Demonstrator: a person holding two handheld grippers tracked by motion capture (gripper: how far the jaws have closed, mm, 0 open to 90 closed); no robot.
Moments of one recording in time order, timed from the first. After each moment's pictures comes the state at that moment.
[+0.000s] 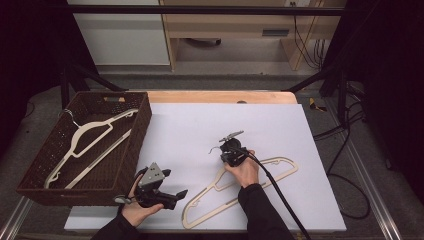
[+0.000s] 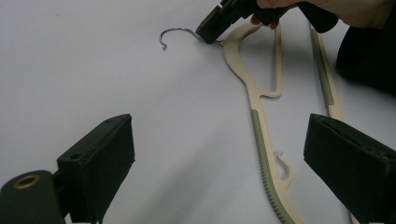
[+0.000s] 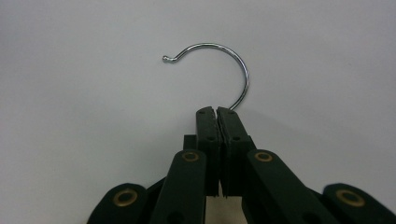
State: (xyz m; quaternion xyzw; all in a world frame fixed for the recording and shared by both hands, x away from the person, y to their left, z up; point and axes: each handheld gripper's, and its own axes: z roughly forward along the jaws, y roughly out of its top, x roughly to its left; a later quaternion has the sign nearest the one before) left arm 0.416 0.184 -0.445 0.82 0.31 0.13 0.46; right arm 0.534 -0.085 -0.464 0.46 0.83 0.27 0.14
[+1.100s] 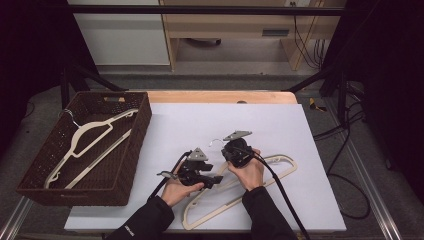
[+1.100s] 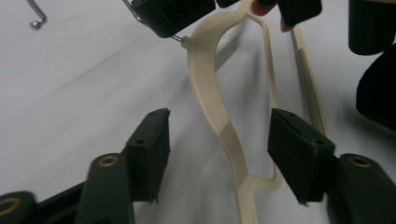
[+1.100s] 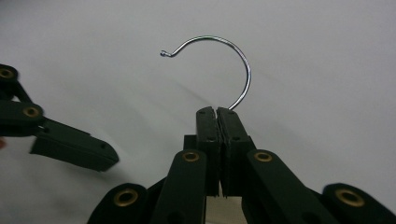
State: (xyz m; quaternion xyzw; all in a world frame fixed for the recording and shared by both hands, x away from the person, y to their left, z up) left arm 0.484 0.078 -0.462 0.85 0.30 0.02 0.43; right arm 0.513 -0.098 -0.434 0.42 0.82 0.34 0.18
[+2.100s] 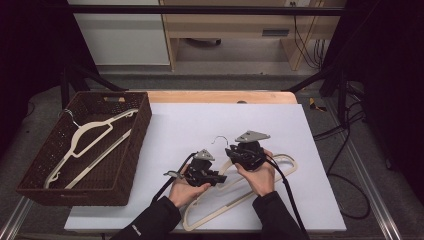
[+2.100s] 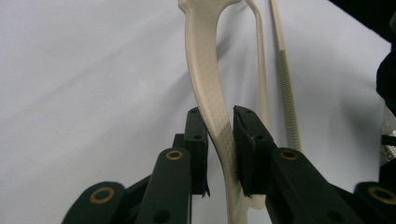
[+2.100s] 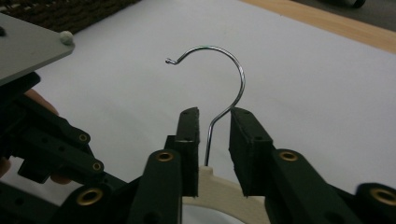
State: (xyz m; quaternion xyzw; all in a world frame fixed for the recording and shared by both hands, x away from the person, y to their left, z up) left arm 0.475 0.065 -0.455 0.85 0.32 -0.02 0.43; right arm 0.480 -0.127 -0.400 0.40 0.79 0.41 0.20
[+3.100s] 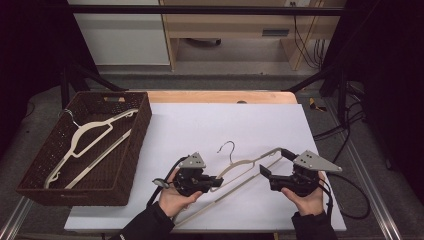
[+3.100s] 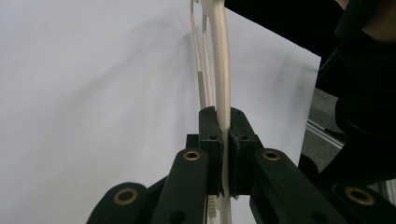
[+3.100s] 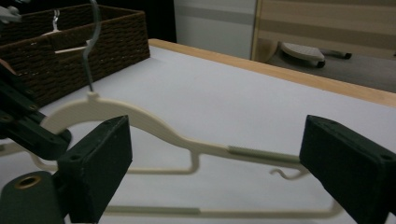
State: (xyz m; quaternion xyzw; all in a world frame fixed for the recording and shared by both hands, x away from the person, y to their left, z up) left arm 0.432 0.094 -0.403 0.84 0.26 0.01 0.48; right arm 0.405 -0.230 -0.383 0.39 0.71 0.52 0.25
